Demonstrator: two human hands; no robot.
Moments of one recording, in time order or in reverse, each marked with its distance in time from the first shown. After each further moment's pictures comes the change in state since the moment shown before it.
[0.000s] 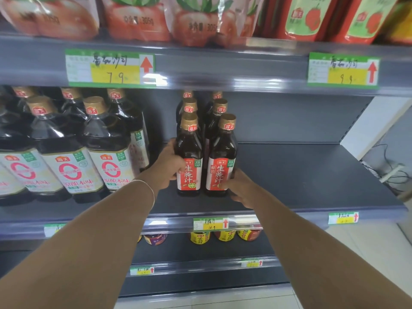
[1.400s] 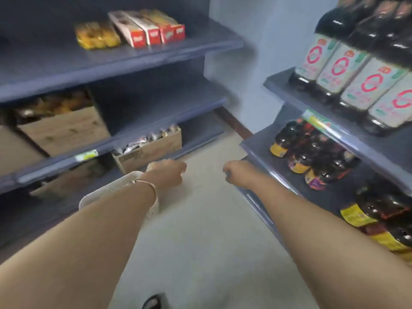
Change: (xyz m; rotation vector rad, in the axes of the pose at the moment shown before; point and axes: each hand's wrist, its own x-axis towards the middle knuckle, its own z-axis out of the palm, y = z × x) left_hand -0.493 -0.343 -0.233 0.974 0.393 -0.656; right_hand -0.301 0.156 0.409 -1.502 -0.780 -0.881
